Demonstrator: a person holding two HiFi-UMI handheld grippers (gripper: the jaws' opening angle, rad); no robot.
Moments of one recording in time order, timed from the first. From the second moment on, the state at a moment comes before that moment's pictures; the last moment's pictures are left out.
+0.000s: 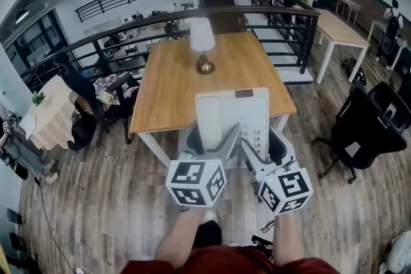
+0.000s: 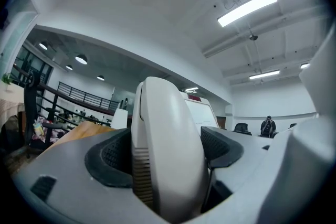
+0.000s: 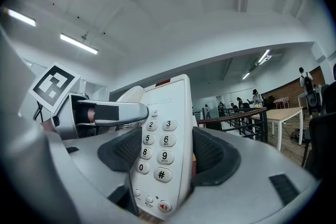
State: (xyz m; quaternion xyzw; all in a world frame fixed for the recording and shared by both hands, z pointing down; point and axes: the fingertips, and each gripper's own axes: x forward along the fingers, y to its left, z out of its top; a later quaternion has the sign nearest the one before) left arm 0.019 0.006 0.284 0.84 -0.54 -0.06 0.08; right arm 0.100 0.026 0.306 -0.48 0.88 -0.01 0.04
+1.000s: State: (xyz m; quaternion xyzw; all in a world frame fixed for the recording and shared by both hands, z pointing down) left arm -0.112 -0.184 0.280 0.84 -0.53 -0.08 0.10; right arm -0.030 -0.162 0.299 -0.49 0.87 0.01 0.02
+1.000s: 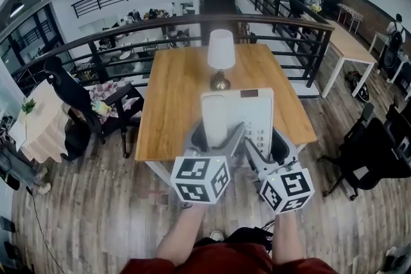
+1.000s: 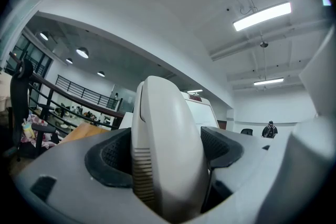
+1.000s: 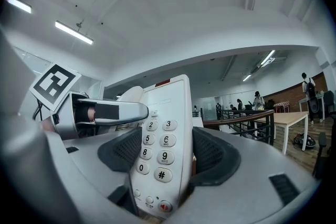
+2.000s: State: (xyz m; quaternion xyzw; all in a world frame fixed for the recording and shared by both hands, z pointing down) left arm -0.052 -0.402 0.320 0.83 -0.54 -0.05 0.13; right arm 0.030 -0.380 0.338 -0.48 0.87 -0.03 0.02
